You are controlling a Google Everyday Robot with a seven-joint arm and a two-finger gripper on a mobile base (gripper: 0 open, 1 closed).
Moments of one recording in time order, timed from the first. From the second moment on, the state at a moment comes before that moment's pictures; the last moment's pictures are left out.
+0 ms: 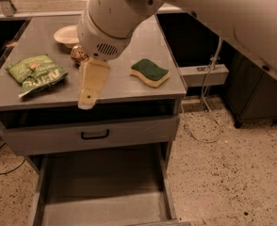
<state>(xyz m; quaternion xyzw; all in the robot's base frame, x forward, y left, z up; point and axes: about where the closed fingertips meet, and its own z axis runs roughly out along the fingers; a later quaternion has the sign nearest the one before) 0.509 0.114 0.970 -0.74 0.59 0.06 0.32</state>
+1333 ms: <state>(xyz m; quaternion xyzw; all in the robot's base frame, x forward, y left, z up) 0.587 0.192 0.978 -0.78 0.52 0.02 0.34</state>
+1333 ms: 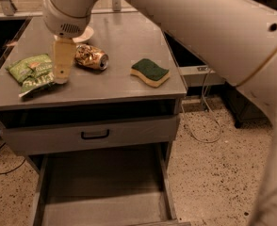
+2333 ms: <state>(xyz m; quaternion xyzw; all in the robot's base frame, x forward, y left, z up) 0.632 0.243 0.957 -0.81 0.49 0.04 0.32</state>
